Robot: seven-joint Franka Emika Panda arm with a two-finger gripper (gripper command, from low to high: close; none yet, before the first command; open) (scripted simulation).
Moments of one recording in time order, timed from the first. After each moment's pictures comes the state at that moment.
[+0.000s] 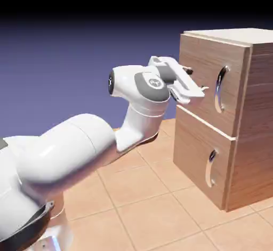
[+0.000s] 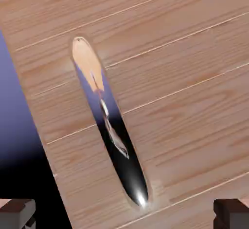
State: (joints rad) arm 1.15 -1.39 -1.13 -2.53 -2.40 2.57 -0.81
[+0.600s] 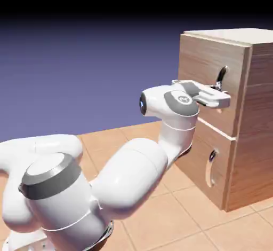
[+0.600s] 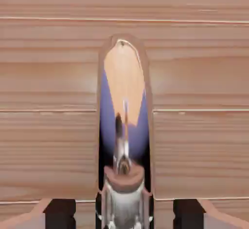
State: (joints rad) arm 1.37 -1.47 -1.26 -2.46 -2.71 2.39 -0.95
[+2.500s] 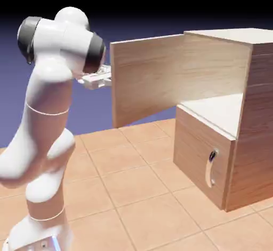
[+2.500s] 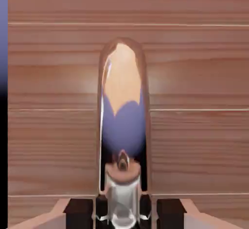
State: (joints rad) arm 2.25 -0.27 -1.04 -2.22 -1.18 0.72 0.01
